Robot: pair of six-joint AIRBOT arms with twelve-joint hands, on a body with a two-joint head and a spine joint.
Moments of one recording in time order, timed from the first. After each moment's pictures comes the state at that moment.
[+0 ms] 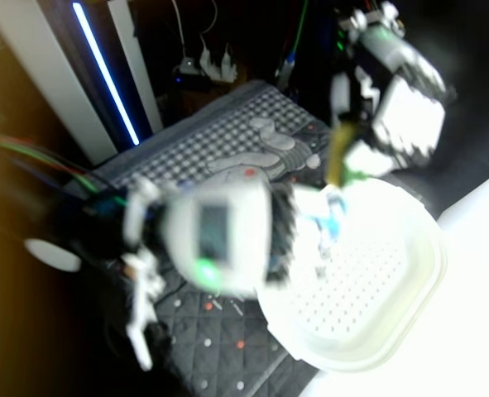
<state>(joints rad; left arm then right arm) 0.24 -1.40 1.67 -0.01 -0.60 0.78 -0.25 -1.51 1.88 -0.05 0.80 -0.39</state>
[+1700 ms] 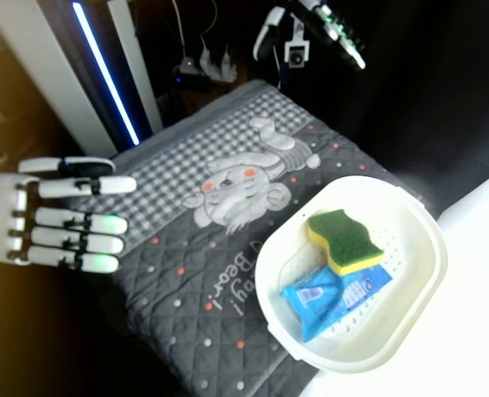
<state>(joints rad) 1.20 -0.86 0.90 -0.29 -1.61 0.75 -1.10 -1.00 1.16 0.25 1.64 -0.39</state>
